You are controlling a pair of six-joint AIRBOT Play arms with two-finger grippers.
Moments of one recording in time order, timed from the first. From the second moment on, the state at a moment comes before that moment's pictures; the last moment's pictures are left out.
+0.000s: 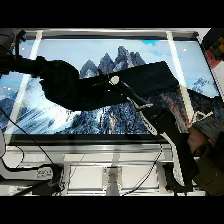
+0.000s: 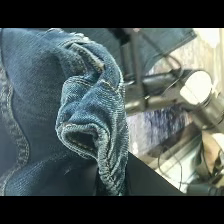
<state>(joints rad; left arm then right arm) 0.23 -1.49 1.65 0.67 -1.53 -1.28 0.58 -2.27 2.03 -0.43 0.87 1.69</state>
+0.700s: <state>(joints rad) 0.17 -1.50 1.65 0.62 -1.34 -1.32 0.54 -2.24 2.03 -0.69 0.83 2.01</state>
